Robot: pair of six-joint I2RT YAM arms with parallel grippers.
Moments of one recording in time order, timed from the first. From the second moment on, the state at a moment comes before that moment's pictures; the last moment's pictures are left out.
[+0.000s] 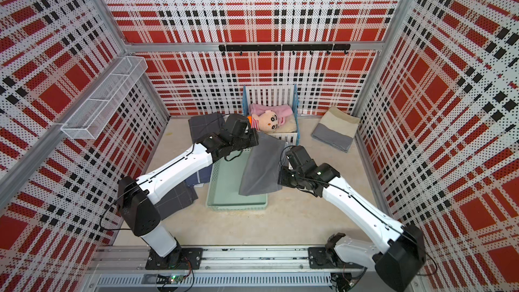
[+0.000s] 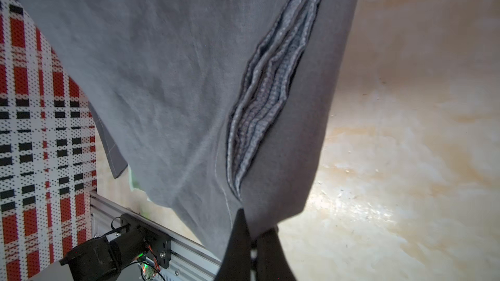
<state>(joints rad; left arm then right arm) -0.66 1.67 1.55 -0.51 -0.13 -0.71 0.67 1.23 1.05 -0.74 -0.10 0.77</state>
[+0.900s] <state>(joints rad) -0.46 1.70 1.29 -0.52 -0.17 -0.67 0.83 1.70 1.23 -0.59 -0.14 0.72</state>
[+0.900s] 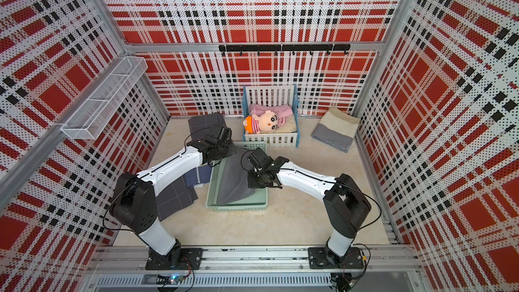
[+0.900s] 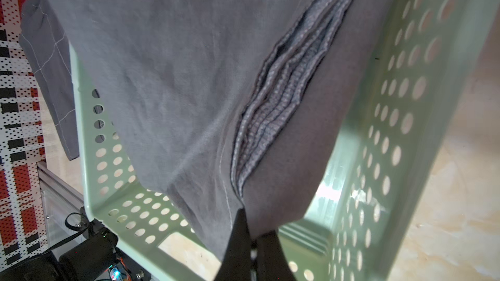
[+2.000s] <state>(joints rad) -0.45 1.73 1.32 -0.56 -0.31 -0.64 0.83 1.58 1.33 -0.83 -0.02 0.68</state>
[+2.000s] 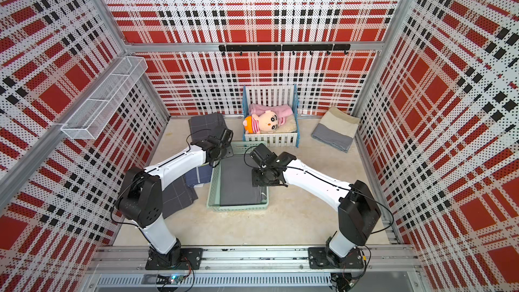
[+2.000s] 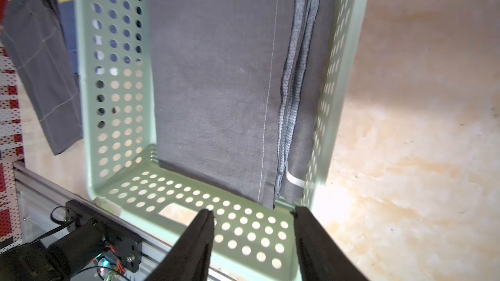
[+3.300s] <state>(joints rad) -0.59 1.71 1.15 -0.68 -0.37 -0.69 0.22 1.46 1.21 -0.86 0.05 0.51</state>
